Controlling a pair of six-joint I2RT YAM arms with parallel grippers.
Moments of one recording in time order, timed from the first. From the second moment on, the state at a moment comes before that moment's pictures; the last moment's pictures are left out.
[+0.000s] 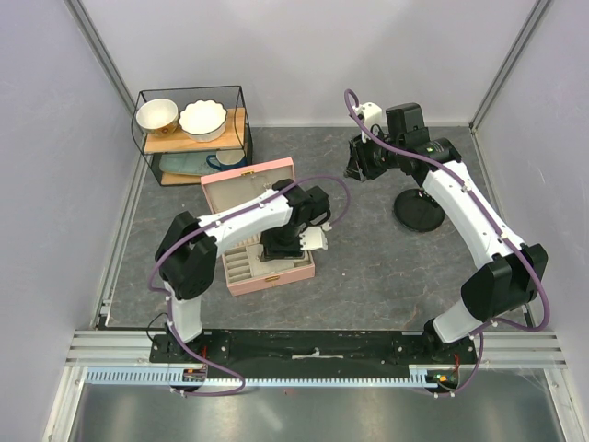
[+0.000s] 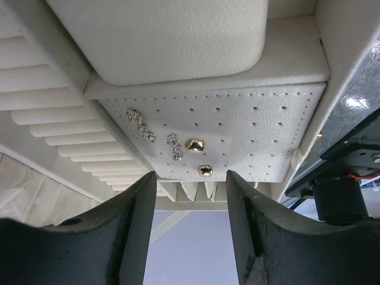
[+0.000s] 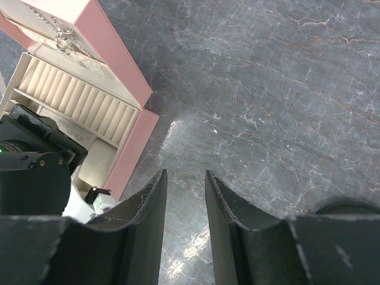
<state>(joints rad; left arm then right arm) -0.86 1.90 1.54 -1.34 -0.17 0.62 0.35 1.57 1.60 -0.72 -0.40 -0.09</state>
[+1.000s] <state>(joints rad) -0.38 1.24 1.49 -0.88 0.14 0.40 0.35 1.55 1.60 -0.72 -0.23 -0.13</state>
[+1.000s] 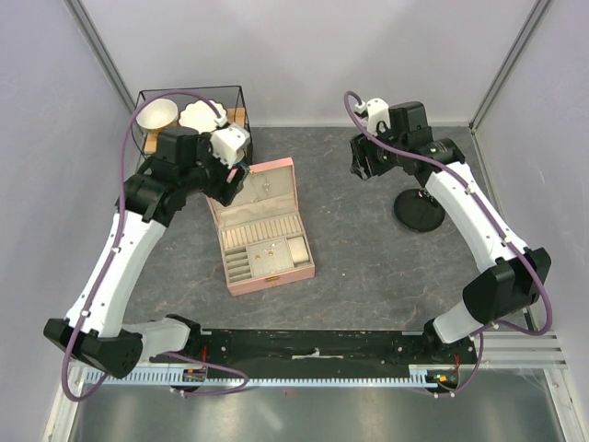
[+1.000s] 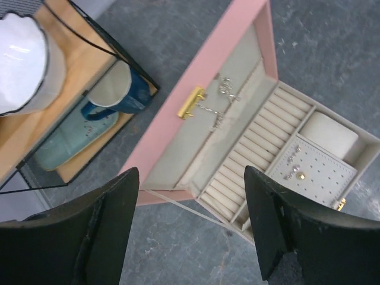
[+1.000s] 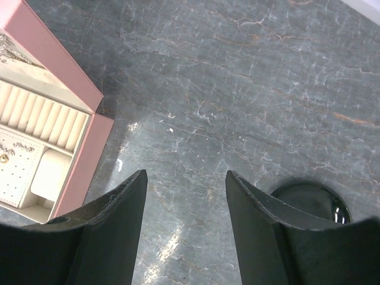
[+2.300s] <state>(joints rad) -0.24 1.40 1.40 -0.85 0.31 0.67 0.35 1.55 1.60 -0.73 -0.30 -0.15</state>
